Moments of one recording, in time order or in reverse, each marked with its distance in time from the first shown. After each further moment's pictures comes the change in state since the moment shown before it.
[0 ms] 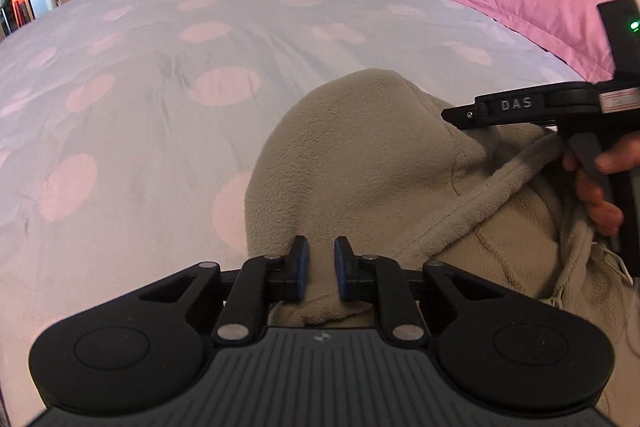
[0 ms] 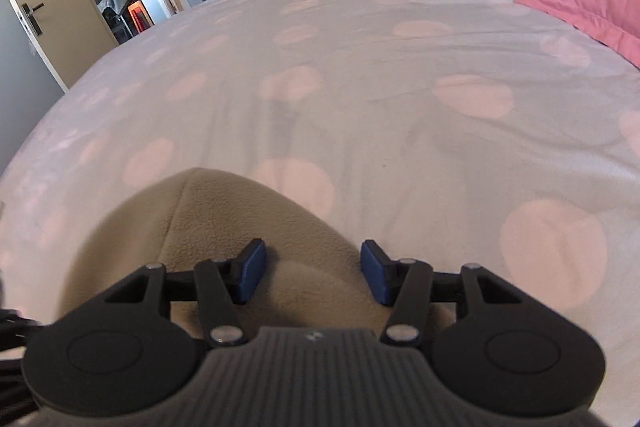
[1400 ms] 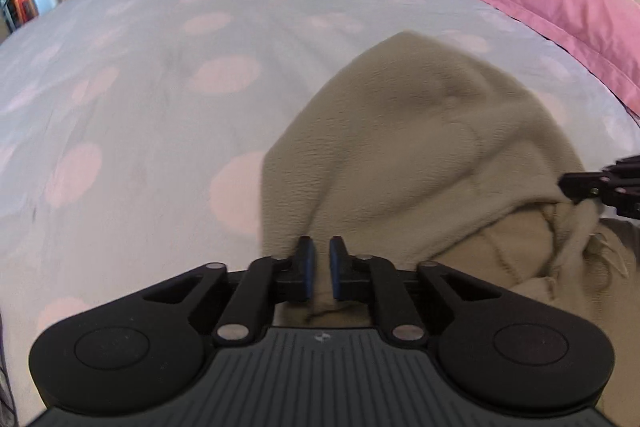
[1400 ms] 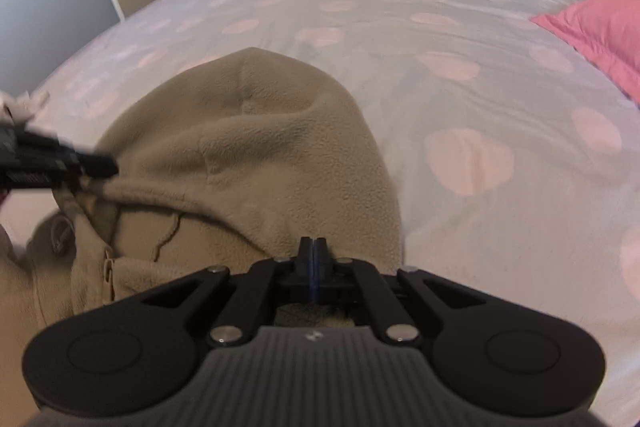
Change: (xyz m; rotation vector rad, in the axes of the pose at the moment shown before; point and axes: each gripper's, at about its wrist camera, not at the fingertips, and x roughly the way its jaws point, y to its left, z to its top) left arm -0.007 -0.005 -0.004 -0.001 0.041 0.036; right arm -0.095 -0.051 -0.070 -0.229 0.038 0.115
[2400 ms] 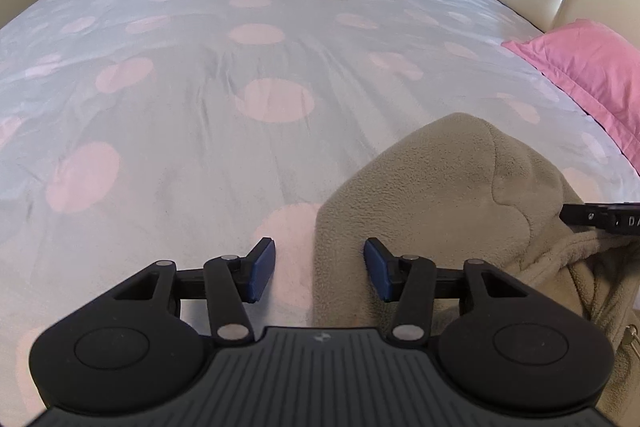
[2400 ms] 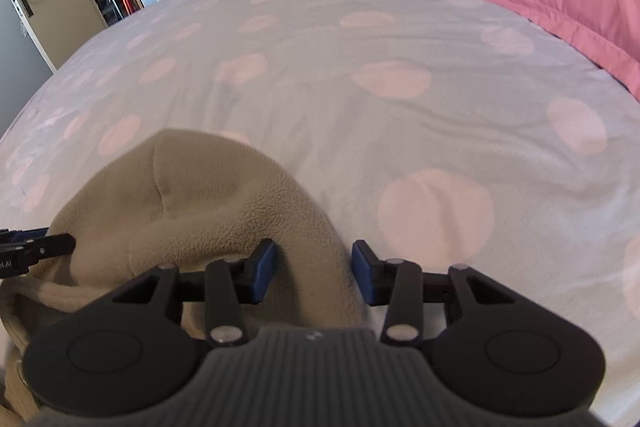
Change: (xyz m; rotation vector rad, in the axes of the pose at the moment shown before) left arm 0.025 0.028 0.018 -0.167 -0.098 0.012; right arm 0.051 -0.025 0.058 0.184 0.023 -0.144
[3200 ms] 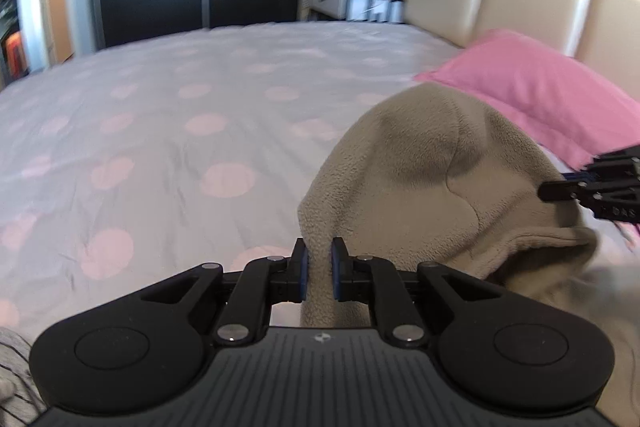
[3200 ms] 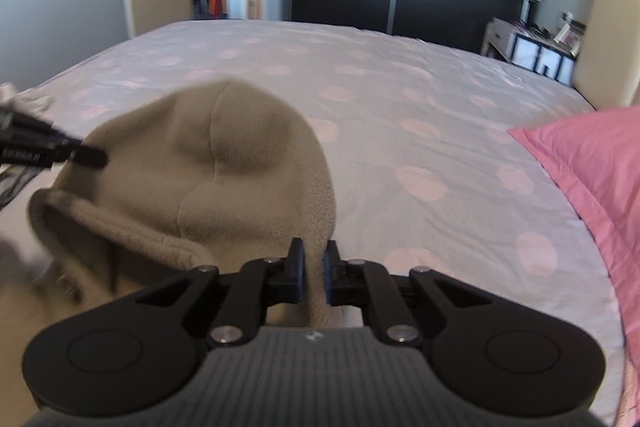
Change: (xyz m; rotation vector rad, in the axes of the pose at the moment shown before) left arm -0.139 -0.026 -0.005 0.244 -0.158 -0.138; right arm -0.140 0.026 -0.023 -0.393 -0.181 0.060
